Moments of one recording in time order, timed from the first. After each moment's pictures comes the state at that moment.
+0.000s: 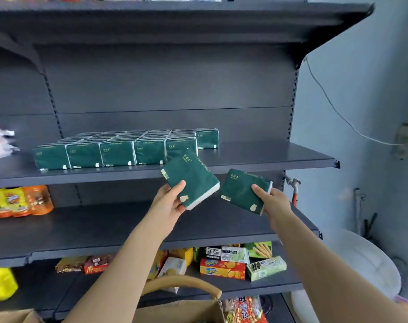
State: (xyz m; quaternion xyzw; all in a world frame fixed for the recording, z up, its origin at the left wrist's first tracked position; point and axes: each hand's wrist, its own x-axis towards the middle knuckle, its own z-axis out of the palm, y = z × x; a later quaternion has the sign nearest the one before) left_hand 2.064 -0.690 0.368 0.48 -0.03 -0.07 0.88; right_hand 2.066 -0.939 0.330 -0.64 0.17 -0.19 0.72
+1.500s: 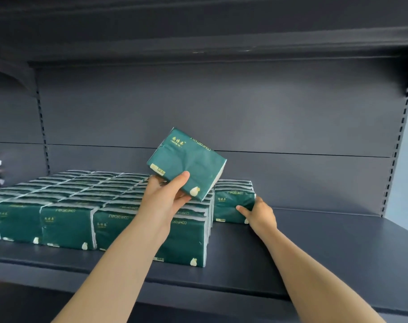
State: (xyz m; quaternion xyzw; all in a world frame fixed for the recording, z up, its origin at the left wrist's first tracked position) left_hand 2.354 -0.750 0.471 0.50 -0.08 0.15 0.85; right_hand 2.498 -0.966 0.378 -0.91 0.07 -0.18 0.37
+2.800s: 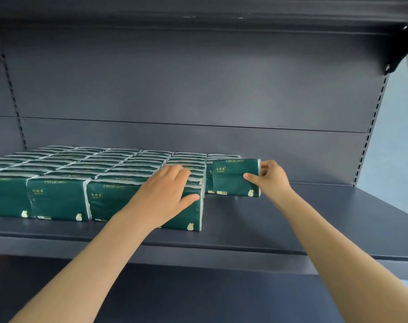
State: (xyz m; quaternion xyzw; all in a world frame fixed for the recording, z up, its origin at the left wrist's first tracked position) left_hand 2.348 -0.727 0.435 0.94 -0.22 0.26 0.01; right_hand 2.412 -0.980 0.426 -0.84 0.05 -0.22 0.49
